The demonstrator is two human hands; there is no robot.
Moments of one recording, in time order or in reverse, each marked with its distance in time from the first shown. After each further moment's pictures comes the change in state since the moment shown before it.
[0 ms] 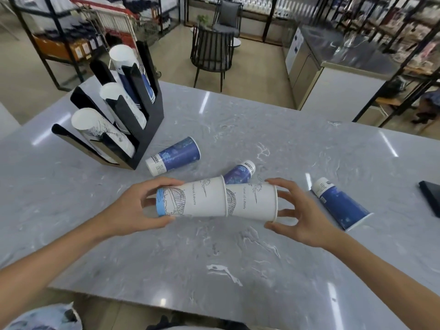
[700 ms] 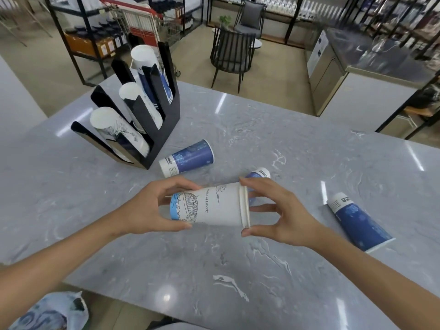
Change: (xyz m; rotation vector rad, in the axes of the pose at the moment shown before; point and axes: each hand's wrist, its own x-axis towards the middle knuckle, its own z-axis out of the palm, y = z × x) left_hand 0.015 0.009 0.002 -0.040 -0.014 0.026; right_hand 0.061 -0.033 0.034 0.009 -0.131 -0.236
